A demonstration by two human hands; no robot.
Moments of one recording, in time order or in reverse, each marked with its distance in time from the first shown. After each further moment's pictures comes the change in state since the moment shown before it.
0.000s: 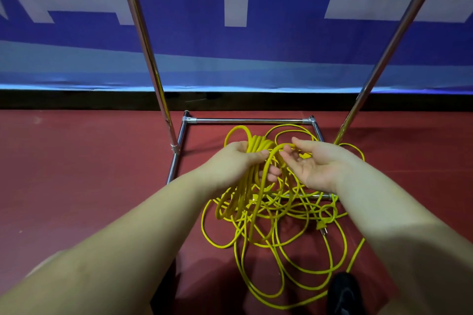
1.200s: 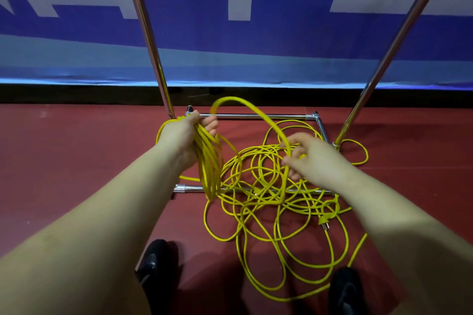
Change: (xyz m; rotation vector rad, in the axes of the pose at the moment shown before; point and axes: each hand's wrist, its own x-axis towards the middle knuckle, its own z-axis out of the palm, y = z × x) left_hand 0.004 0.018 -0.056 -0.602 0.589 0.086; right_hand 0.012 0.015 -0.020 -1.449 -0.033 -0.709
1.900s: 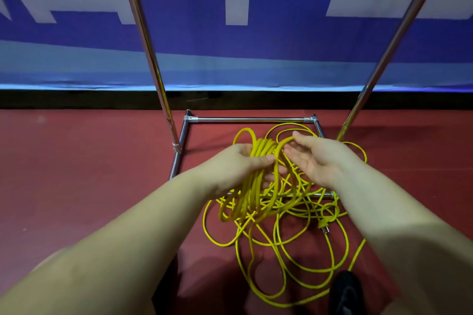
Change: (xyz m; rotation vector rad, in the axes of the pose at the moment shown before) left_hand -0.039 -0.043 0.024 0.621 -0.632 -0.135; right_hand 0.006 -0.023 -0.008 1.262 0.174 0.480
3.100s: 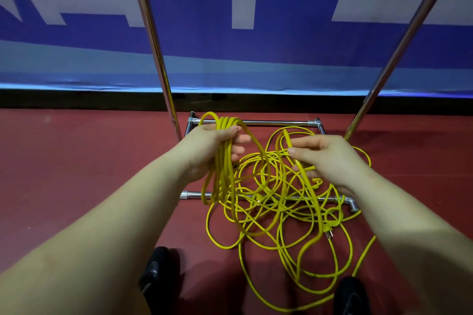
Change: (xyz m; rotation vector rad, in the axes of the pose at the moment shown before) left_hand -0.009 0.024 -0.043 -0.193 0.310 0.098; right_hand -0.010 0.000 -0.010 -0.791 -0.121 -0.348
